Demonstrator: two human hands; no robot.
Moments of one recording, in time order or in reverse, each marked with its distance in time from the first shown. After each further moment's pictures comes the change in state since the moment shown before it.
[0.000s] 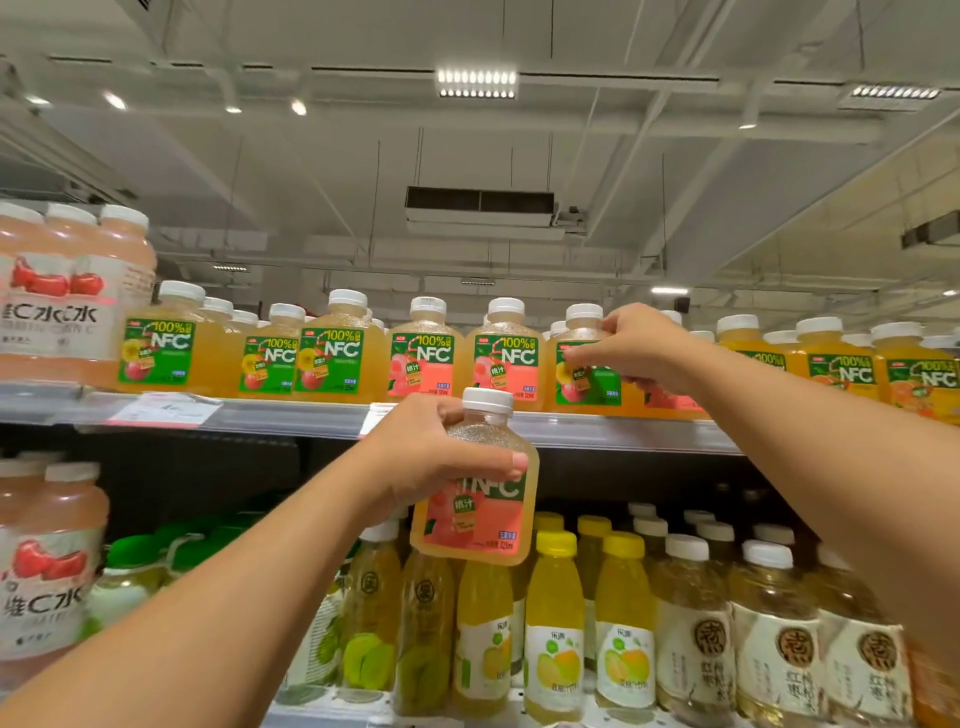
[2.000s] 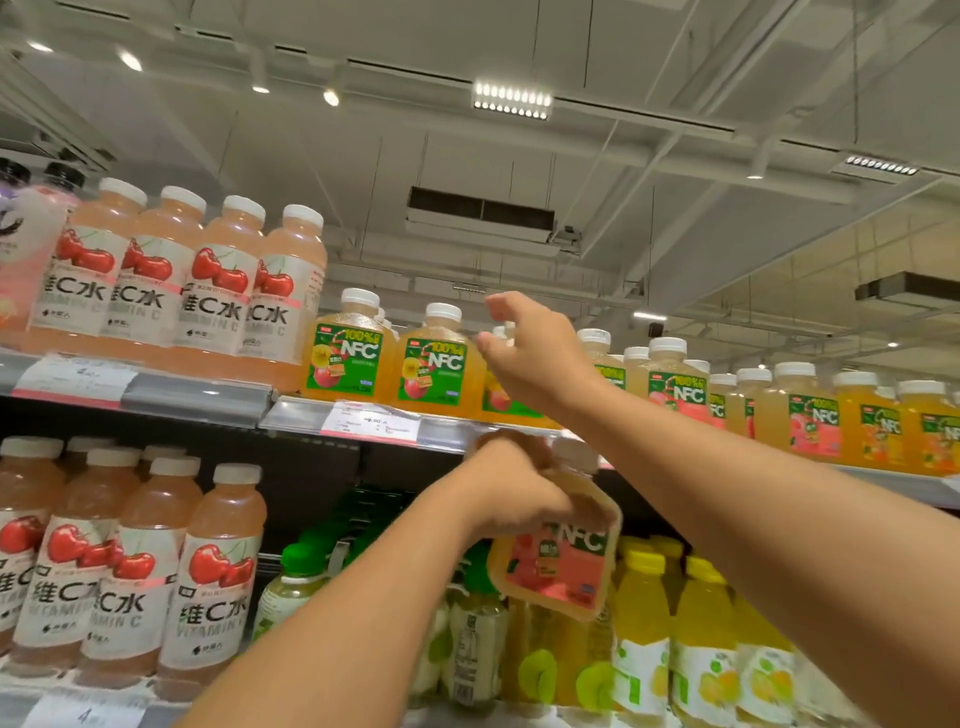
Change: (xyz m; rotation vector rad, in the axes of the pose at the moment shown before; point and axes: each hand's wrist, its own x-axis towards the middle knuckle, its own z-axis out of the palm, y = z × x) left_hand -0.049 -0.031 -0.118 0.161 -0.167 -0.062; right_hand -0.062 -0.254 0.159 -0.059 0.189 -0.411
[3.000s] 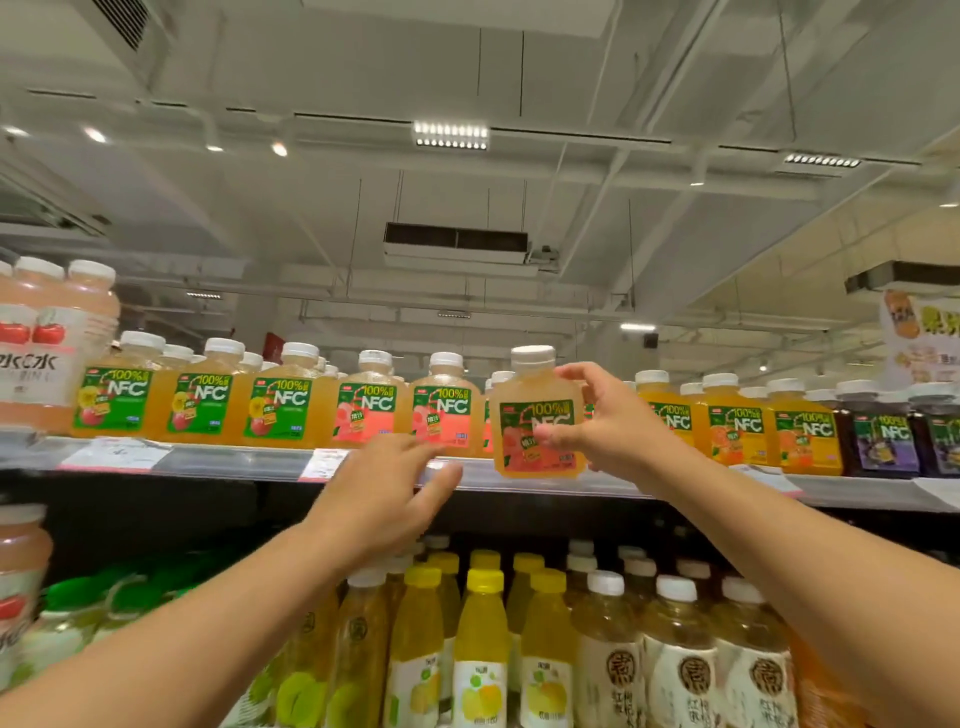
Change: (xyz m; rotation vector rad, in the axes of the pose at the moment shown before) left_hand 0.076 0.071 0.131 0.795 0.472 0.172; right_hand -0.102 0.247 -0.197 0.497 -0.165 0.242
